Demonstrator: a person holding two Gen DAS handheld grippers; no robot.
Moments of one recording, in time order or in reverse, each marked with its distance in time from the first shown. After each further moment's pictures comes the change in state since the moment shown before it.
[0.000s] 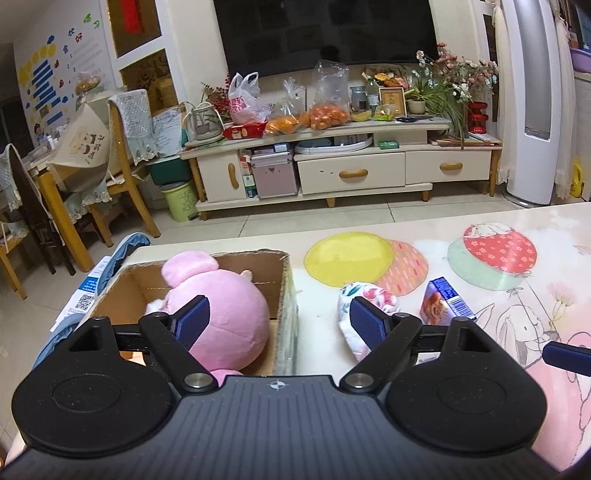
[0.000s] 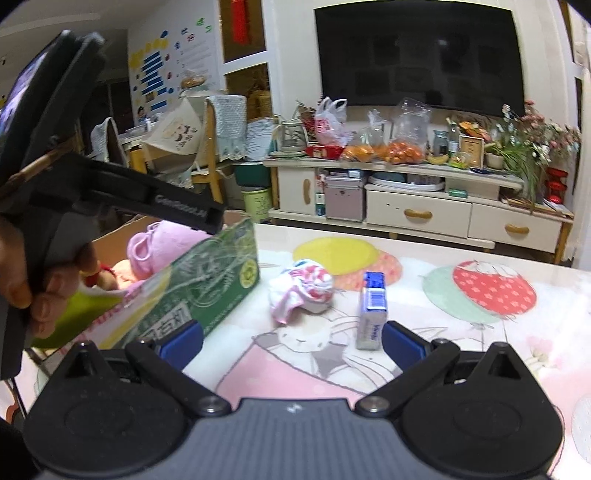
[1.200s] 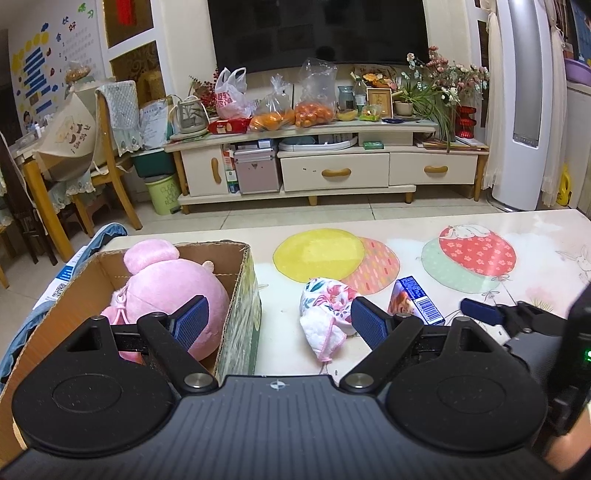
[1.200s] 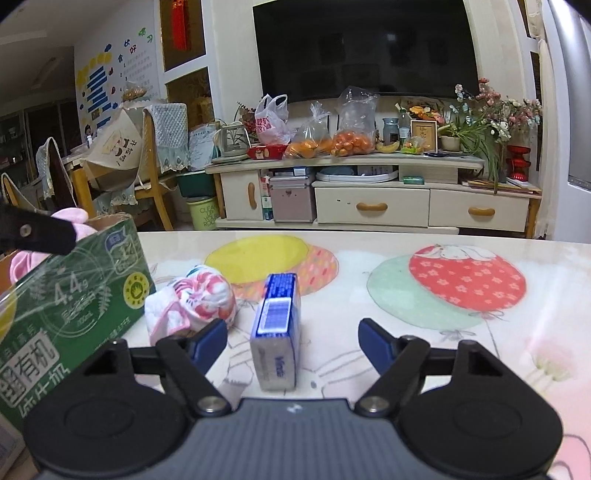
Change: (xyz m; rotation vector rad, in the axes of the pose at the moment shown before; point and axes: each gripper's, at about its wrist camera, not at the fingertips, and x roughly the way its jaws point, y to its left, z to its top) left arm 0.004 -0.006 -0.005 -0.032 0.008 -0.070; right arm 0.090 -0.067 -0.006 0.088 -0.025 -0.115
